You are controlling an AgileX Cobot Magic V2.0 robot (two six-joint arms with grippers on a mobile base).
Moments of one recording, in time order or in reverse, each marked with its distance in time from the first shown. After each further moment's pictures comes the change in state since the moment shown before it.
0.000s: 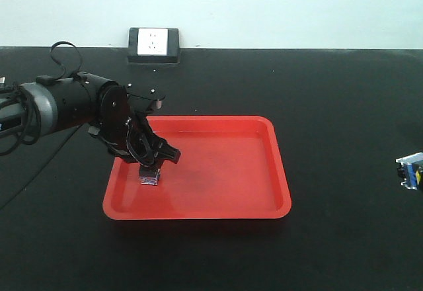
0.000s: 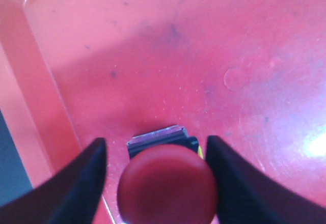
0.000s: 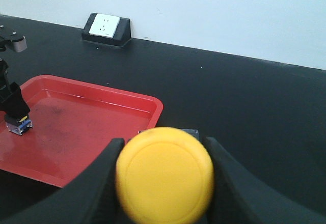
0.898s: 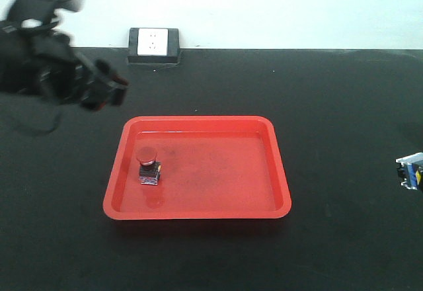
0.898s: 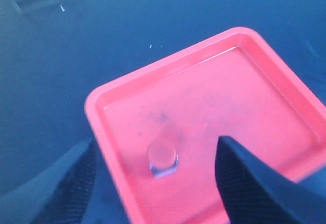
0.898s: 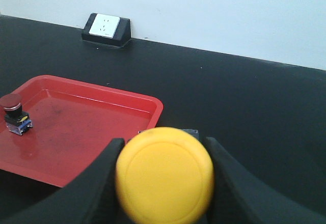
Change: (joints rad) left arm 0.000 -0.661 0.155 0.000 0.002 0.094; right arm 0.000 0.000 0.000 0.000 0.000 0.000
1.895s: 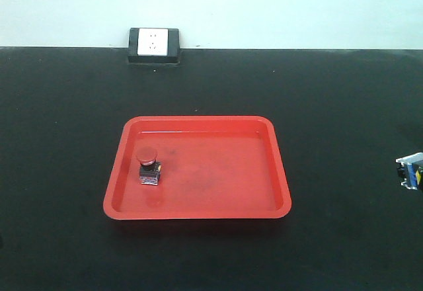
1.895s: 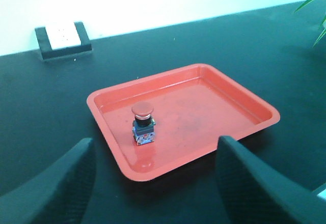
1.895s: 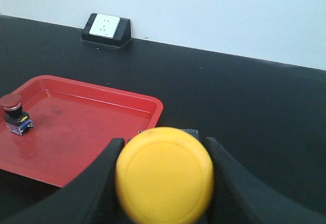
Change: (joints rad) left arm 0.000 -1.069 0.815 -0.099 -0.196 0.029; right arm 0.000 0.000 0.000 0.000 0.000 0.000
